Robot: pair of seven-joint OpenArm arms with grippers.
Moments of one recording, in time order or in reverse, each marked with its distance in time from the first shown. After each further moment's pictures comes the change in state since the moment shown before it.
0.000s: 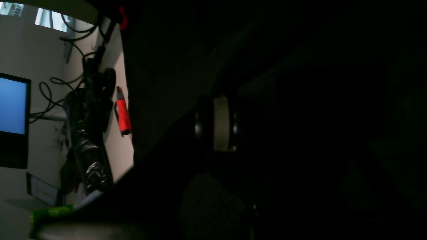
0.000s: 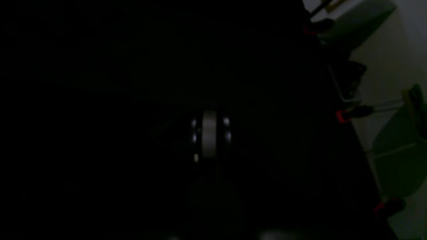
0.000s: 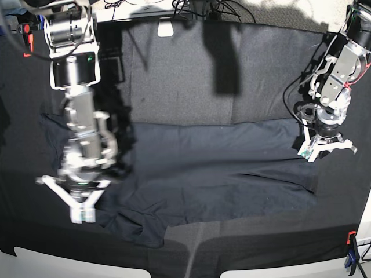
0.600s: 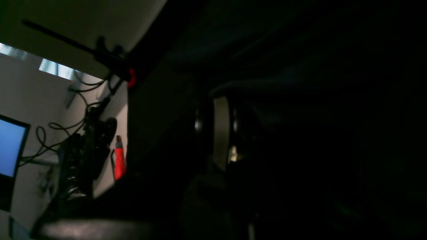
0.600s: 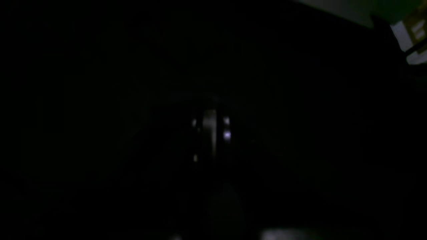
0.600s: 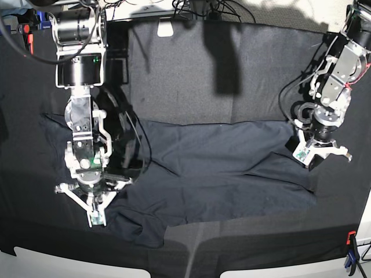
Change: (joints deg) left arm 0.0 0.0 0.0 0.0 -4.7 -0.6 -15.3; right arm 0.2 -3.2 1.1 -1.1 10.1 12.1 11.3
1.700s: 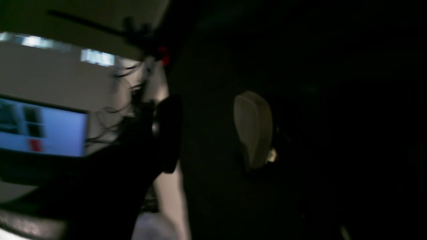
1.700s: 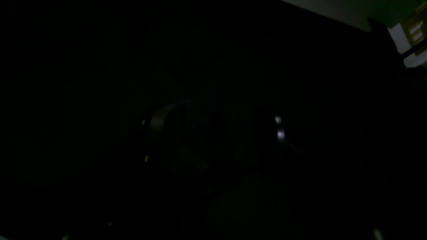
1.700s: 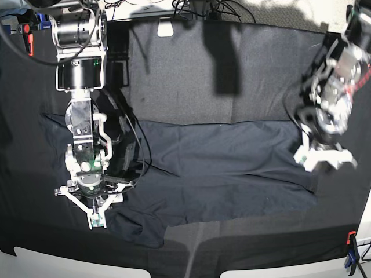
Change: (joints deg) left arm -4.9 0.0 0.0 0.0 15.6 0.0 15.5; right arm 0.9 -0.2 -0.1 0.8 -0.6 0.0 -1.5
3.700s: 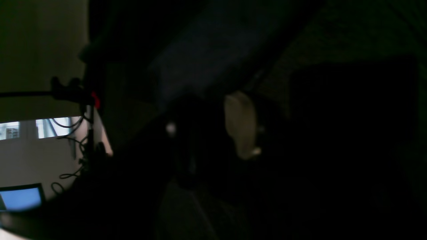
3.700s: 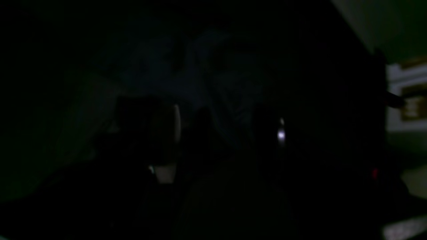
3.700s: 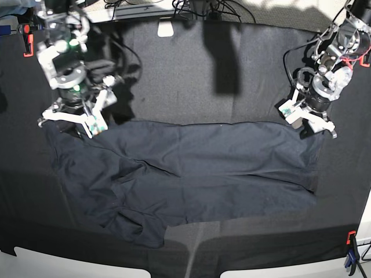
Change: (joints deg) left arm 15.2 -2.7 -0.3 5.6 2.8 -19.8 -7.9; right arm -41.0 18.9 -2.5 45.8 5.8 13.4 -10.4
